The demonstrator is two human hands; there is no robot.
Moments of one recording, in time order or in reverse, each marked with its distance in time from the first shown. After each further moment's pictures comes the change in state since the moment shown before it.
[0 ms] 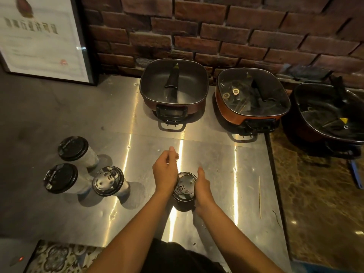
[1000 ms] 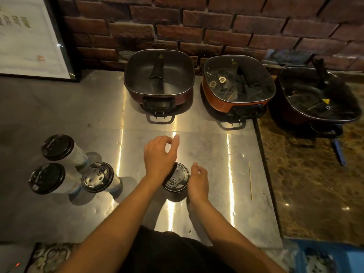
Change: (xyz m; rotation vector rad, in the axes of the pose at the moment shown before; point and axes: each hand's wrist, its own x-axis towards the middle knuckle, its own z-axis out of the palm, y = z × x) left_hand 0.012 0.000 0.001 0.474 -0.048 0.501; right_hand -0.019 0.021 -0.012 -0.073 0.152 -0.287
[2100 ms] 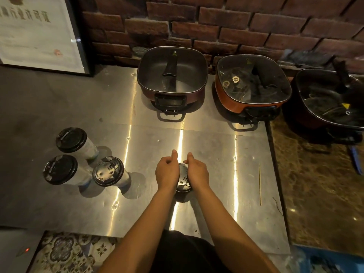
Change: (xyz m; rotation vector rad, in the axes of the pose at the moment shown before) left_hand -0.037 -0.006 0.011 -0.355 -0.127 -0.796; right_hand 0.004 -0.034 0.016 -0.182 -0.163 -0.068
